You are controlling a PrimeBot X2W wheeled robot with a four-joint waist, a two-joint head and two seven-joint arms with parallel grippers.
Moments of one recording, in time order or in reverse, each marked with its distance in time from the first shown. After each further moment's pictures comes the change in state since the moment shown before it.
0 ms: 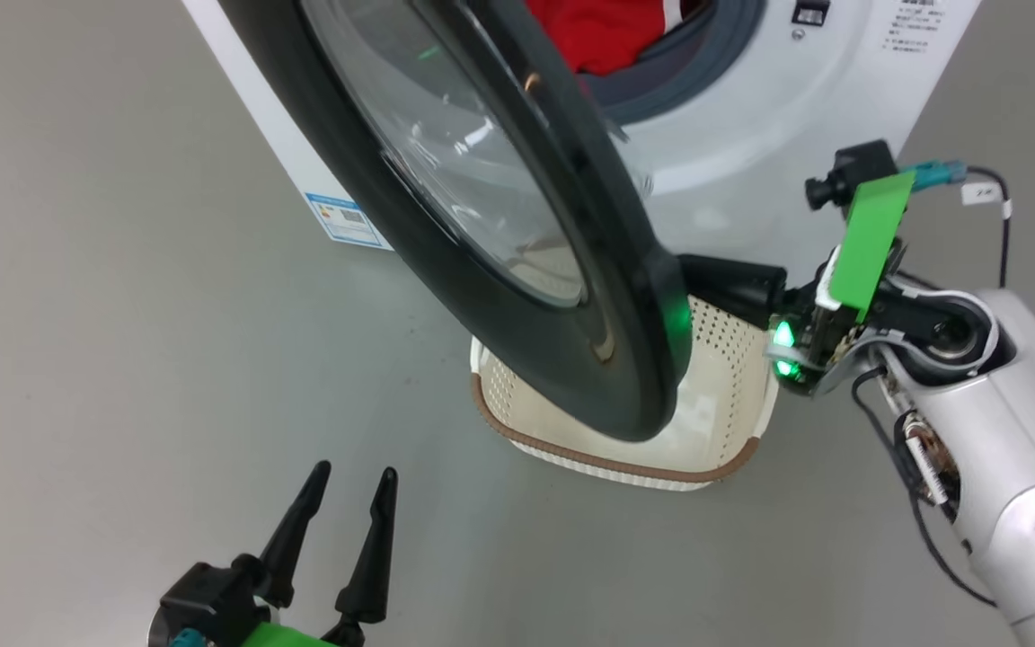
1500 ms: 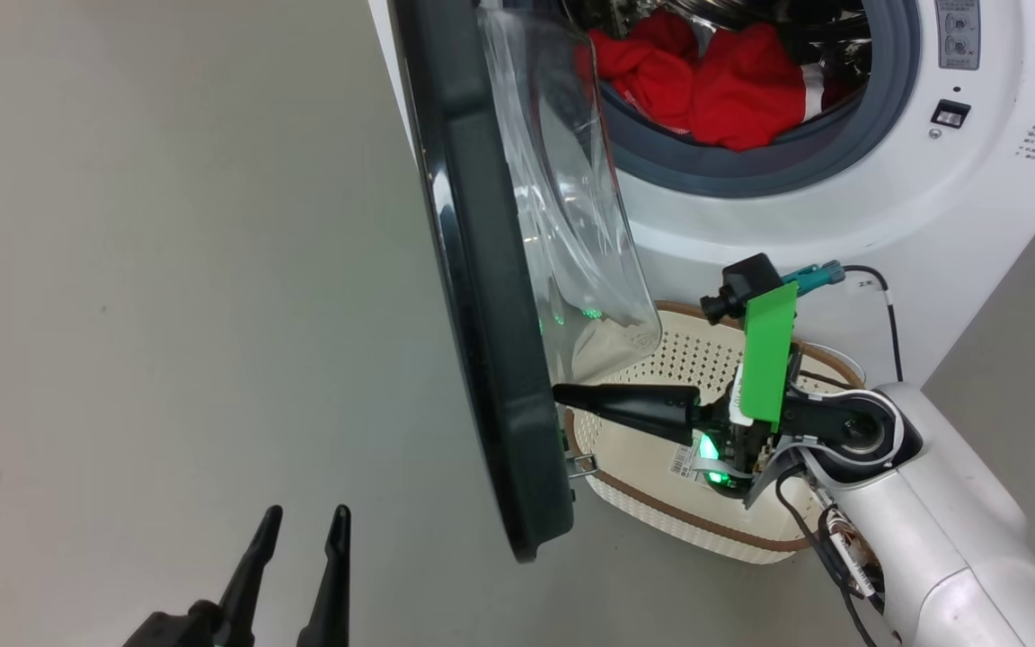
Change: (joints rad) left arm 0.101 0.000 0.069 -0.040 0.000 0.038 0.000; right arm 0.157 0.111 0.012 -0.057 -0.084 0.000 0.092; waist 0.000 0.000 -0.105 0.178
